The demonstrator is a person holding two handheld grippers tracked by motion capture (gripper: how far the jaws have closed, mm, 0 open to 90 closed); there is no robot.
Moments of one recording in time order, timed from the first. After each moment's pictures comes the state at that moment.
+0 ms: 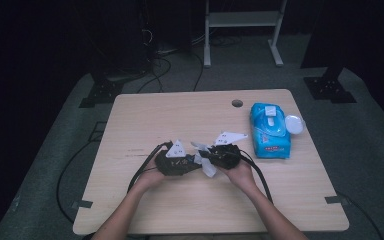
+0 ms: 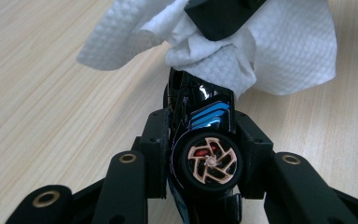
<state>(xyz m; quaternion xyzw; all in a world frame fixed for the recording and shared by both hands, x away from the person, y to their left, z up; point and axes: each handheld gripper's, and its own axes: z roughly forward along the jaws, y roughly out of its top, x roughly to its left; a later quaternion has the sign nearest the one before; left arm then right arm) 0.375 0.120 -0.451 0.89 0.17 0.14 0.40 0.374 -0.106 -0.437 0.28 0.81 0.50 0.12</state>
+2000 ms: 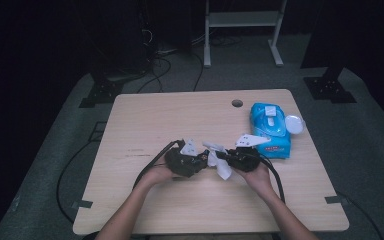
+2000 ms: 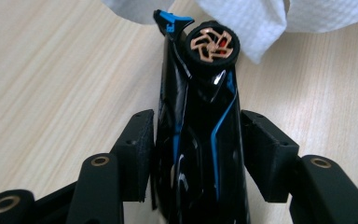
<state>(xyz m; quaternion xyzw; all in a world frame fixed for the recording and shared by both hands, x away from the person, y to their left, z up) 0.384 0.087 -0.447 0.93 0.15 0.12 0.32 0.365 -0.159 -0.442 0.31 0.79 0.51 0.12</state>
